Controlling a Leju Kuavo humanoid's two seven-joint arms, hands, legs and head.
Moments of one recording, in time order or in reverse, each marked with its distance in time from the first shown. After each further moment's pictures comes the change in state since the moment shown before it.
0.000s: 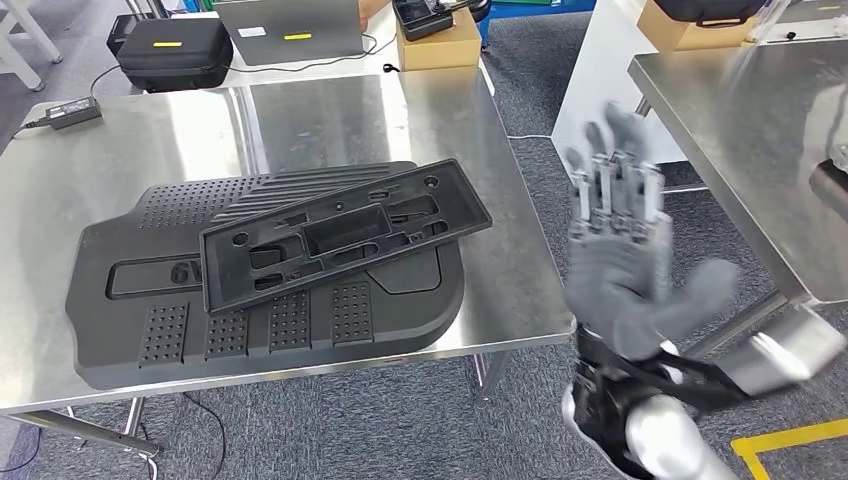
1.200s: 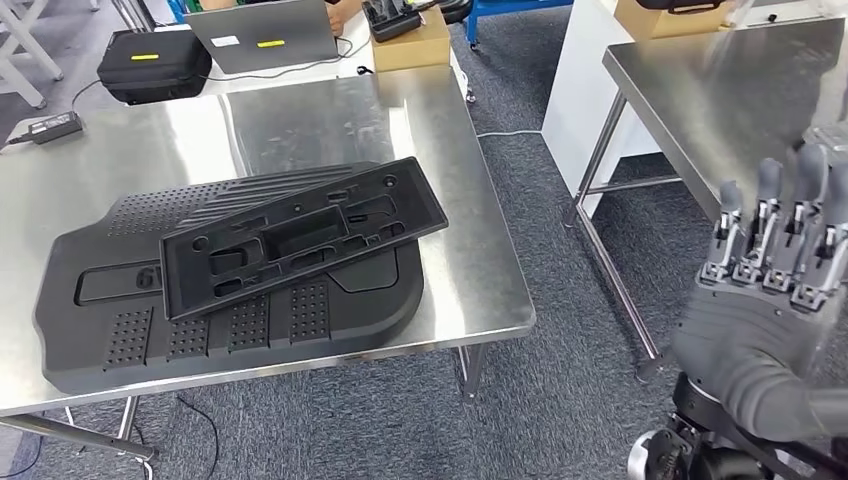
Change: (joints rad) left arm -0.013 0.027 0.033 0.000 -0.061 -0.002 0.033; right arm 0.288 -0.023 -0.231 -0.252 0.084 -0.023 -0.017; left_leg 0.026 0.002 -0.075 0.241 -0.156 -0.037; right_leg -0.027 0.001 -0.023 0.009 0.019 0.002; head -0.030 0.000
